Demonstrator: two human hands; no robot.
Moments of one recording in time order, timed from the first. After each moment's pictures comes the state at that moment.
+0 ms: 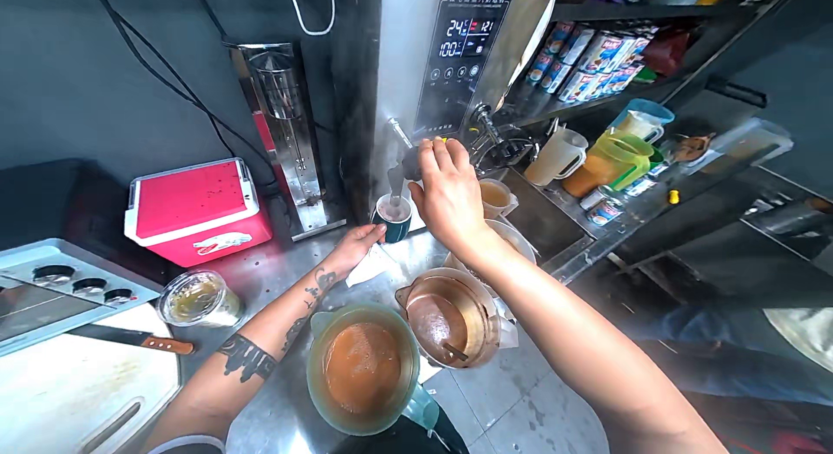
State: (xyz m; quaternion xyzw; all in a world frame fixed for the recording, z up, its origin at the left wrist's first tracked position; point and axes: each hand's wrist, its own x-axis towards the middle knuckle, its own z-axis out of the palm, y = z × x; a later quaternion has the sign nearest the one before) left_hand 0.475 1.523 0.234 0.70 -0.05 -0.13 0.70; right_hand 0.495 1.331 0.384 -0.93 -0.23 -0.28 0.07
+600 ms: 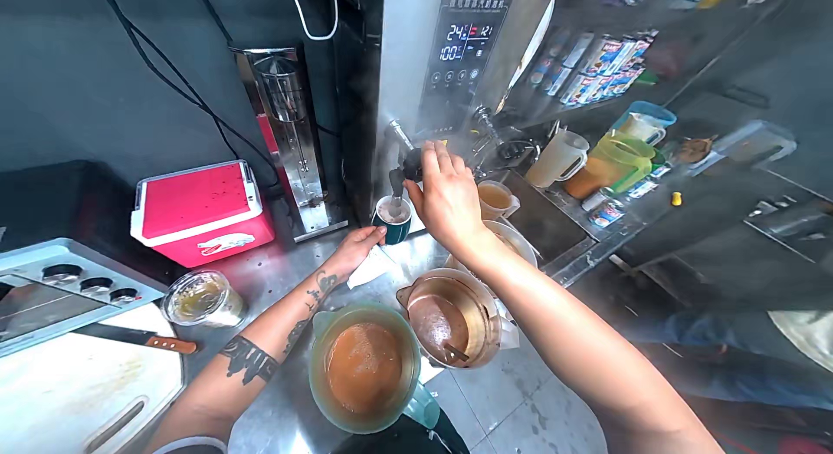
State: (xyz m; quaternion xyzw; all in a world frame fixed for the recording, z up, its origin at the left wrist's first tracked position) left_hand 0.471 1.524 0.231 0.71 -0.05 -0.12 0.69; right_hand 0.496 1.334 0.380 -0.93 -0.23 -0.29 0.09
